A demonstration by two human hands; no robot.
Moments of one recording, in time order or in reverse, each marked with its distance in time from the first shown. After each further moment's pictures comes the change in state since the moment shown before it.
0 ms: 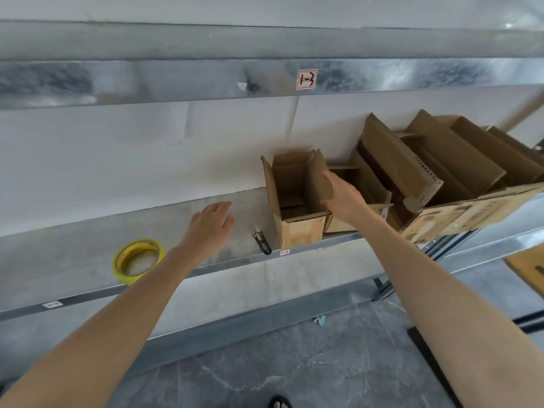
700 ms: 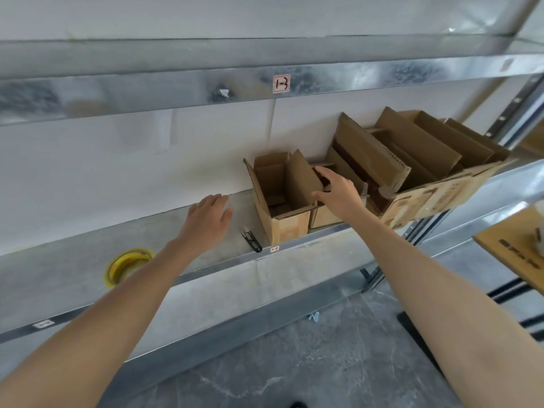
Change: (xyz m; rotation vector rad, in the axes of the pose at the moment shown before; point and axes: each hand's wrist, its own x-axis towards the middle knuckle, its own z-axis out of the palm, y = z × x) left_hand 0.005 0.014 -0.012 0.067 0.037 0.151; right_hand -0.030 0.009 -0.013 0.162 0.126 0.017
